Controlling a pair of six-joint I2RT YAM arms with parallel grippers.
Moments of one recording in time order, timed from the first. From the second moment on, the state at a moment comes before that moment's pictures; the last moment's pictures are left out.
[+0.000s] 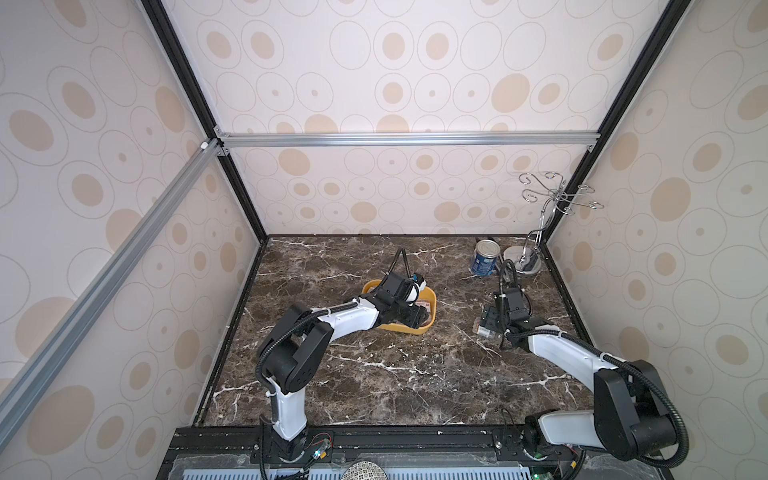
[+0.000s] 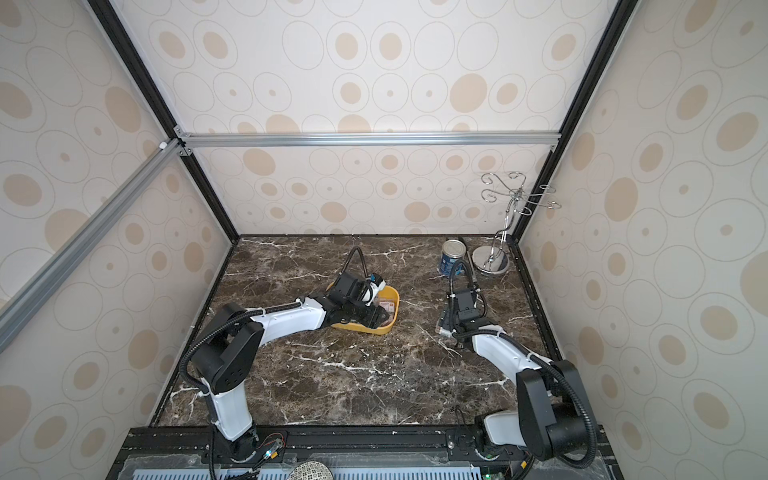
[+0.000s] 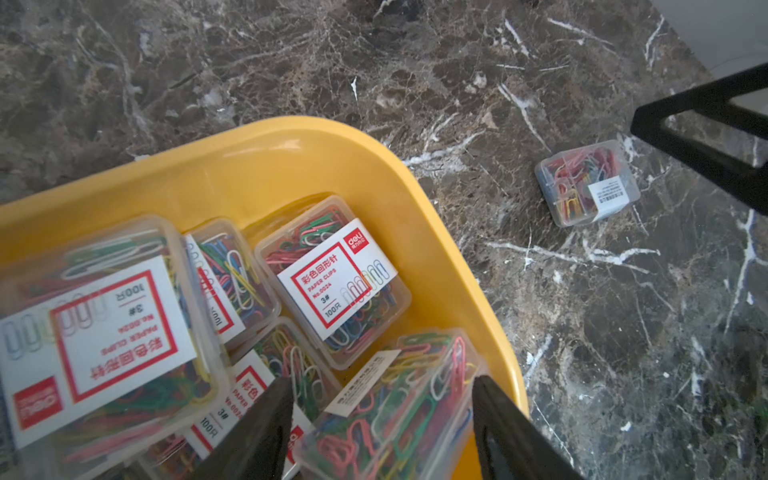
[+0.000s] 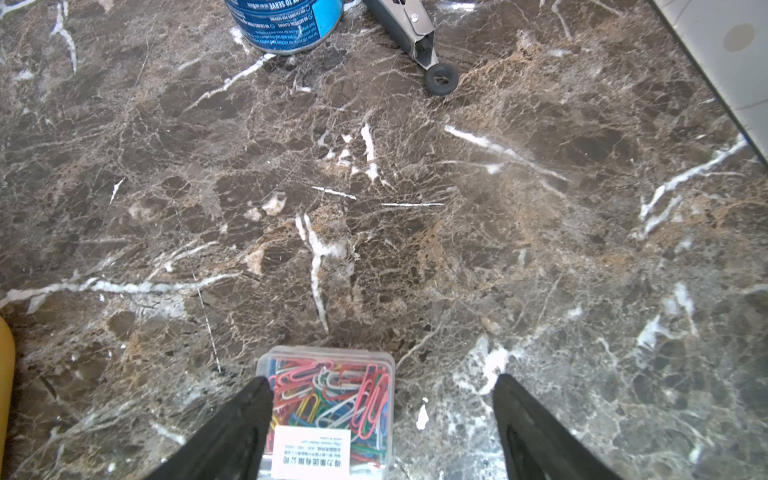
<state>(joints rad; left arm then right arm) -0.68 1.86 1.17 -0.13 0.20 -0.11 0.24 1.34 0.66 -0.25 0.33 0.49</state>
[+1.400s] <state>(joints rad) -0.70 1.88 1.17 -0.10 0.33 0.14 0.24 1.34 0.66 -0.25 0.33 0.49</state>
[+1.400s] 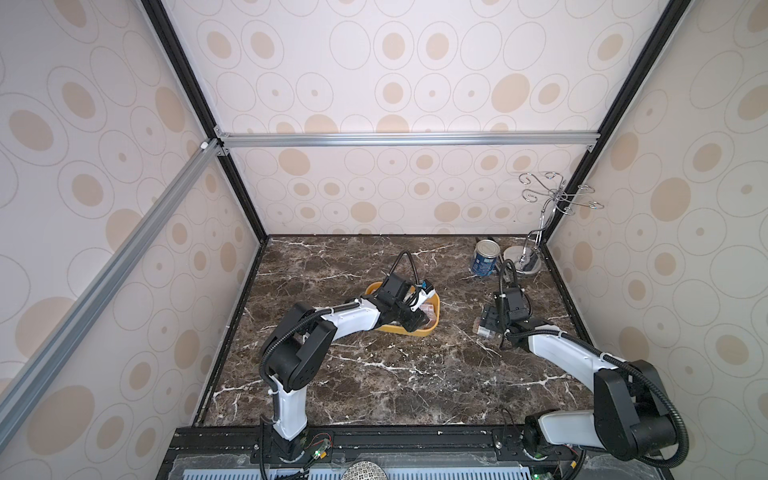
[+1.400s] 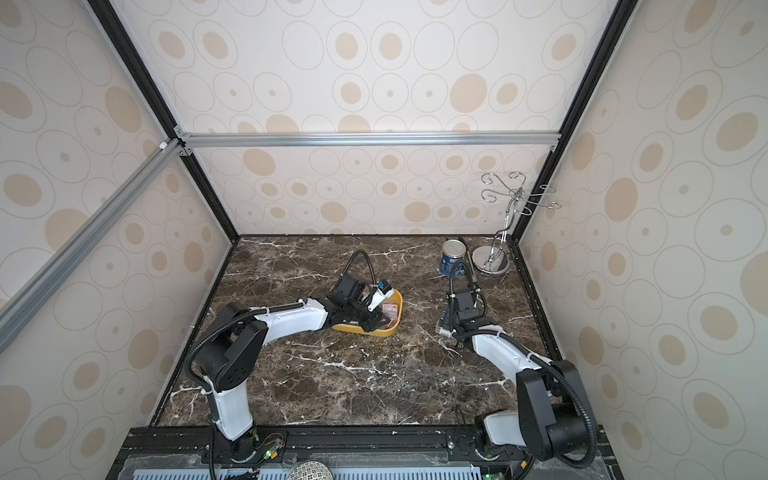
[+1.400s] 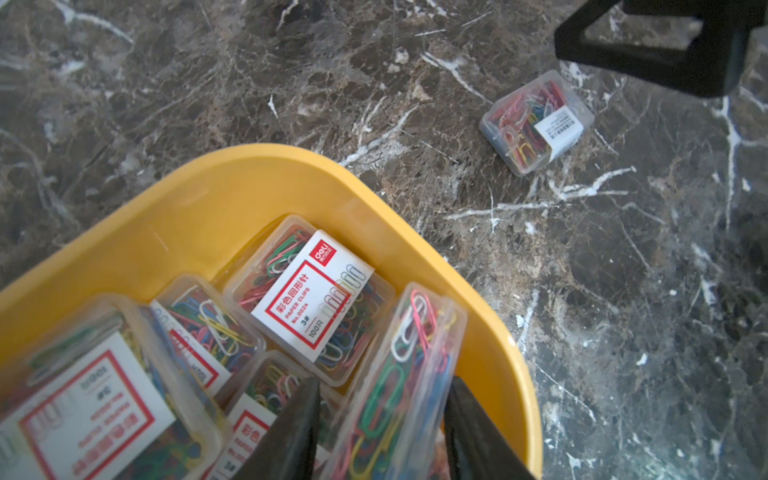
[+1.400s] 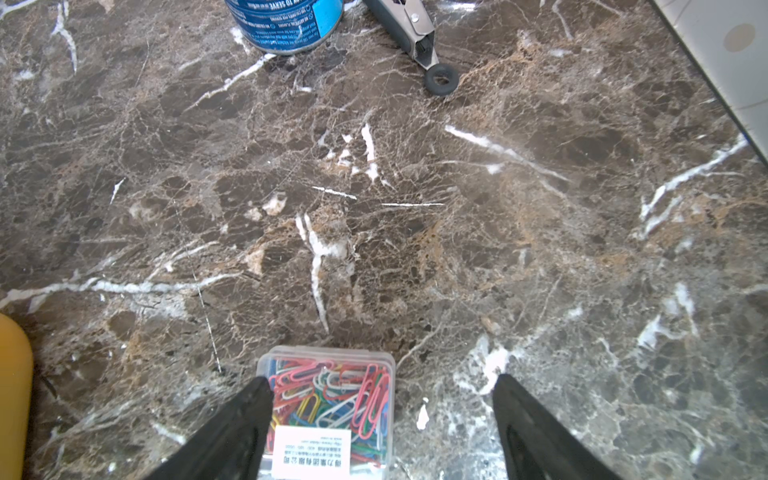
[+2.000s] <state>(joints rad) -0.71 1.84 1.20 -0.13 0.29 0.07 0.24 1.34 0.66 -0.25 0.33 0.49</state>
